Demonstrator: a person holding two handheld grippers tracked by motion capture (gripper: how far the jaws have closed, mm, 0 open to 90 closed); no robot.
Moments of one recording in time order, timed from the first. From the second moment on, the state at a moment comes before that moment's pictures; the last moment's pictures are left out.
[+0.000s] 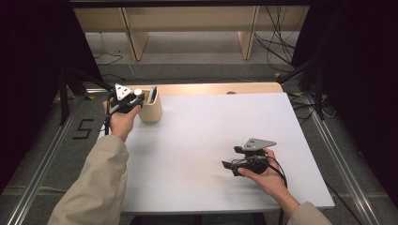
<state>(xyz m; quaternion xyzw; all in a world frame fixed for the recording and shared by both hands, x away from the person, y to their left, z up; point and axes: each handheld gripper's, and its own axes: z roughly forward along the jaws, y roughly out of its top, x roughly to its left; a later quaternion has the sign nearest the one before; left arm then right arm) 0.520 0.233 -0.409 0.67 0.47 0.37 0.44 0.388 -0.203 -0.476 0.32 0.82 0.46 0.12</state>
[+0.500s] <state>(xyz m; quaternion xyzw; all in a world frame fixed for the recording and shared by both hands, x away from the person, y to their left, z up) 0.523 0.233 -0.413 0.67 0.47 0.37 0.44 0.387 -0.203 -0.476 0.32 0.82 0.45 0.12</state>
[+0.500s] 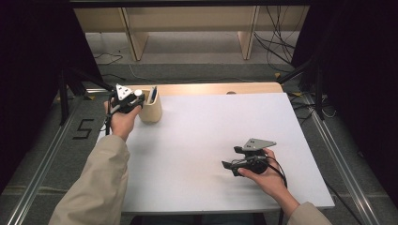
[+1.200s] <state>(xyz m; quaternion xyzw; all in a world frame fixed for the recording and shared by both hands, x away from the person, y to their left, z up) 0.527 0.231 -0.421 0.68 0.48 0.36 0.42 0.387 -0.202 -0.476 0.32 0.82 0.46 0.12</state>
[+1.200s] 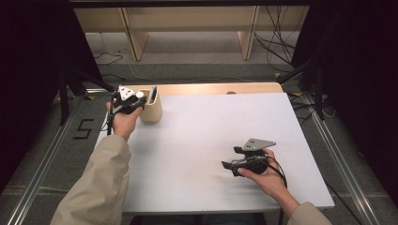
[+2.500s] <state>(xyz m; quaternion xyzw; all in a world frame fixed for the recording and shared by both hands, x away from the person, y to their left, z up) 0.496 0.229 -0.399 0.67 0.48 0.34 0.44 0.386 -0.202 -0.476 0.32 0.82 0.46 0.12</state>
